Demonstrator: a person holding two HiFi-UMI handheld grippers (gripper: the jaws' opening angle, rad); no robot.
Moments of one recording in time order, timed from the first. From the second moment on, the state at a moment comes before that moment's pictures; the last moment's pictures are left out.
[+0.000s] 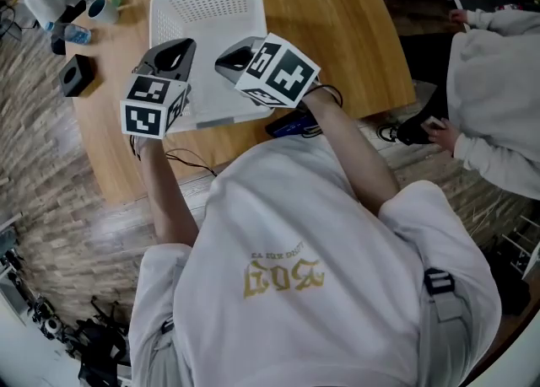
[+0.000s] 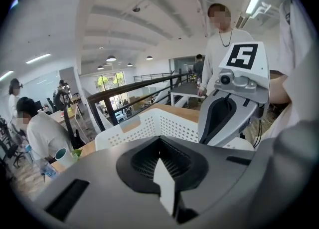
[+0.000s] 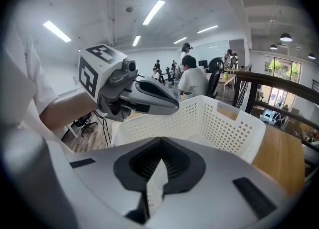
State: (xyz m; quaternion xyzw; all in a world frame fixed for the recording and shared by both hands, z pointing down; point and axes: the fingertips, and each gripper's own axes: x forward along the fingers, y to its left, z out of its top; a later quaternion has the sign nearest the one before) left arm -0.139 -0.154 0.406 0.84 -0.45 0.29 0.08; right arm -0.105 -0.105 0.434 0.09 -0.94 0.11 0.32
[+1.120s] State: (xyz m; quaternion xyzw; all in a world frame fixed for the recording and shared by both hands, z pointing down) left arm -0.161 -0.112 0.317 0.78 -0.62 0.05 -0.04; right arm -0.082 -0.118 0.361 0.21 -0.97 0.04 0.13
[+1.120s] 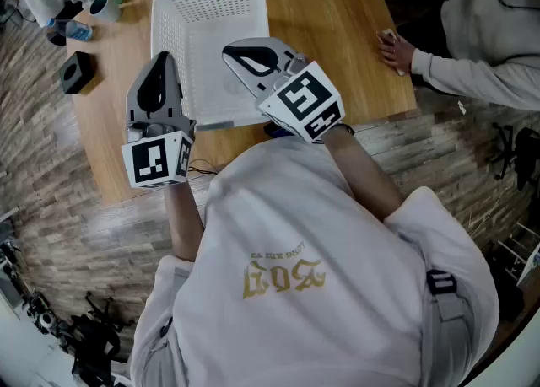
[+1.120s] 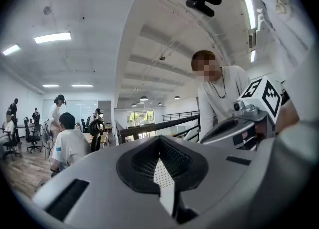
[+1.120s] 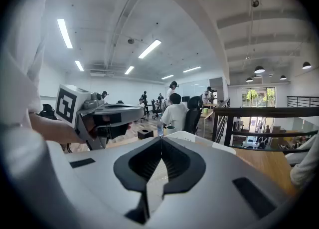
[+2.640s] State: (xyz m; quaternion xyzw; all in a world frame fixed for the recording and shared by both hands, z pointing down) left arm -0.167 -0.109 0.308 0.77 -0.64 0.04 -0.06; right arm -0.062 -0.136 0.331 0.27 -0.96 -0.01 0.10
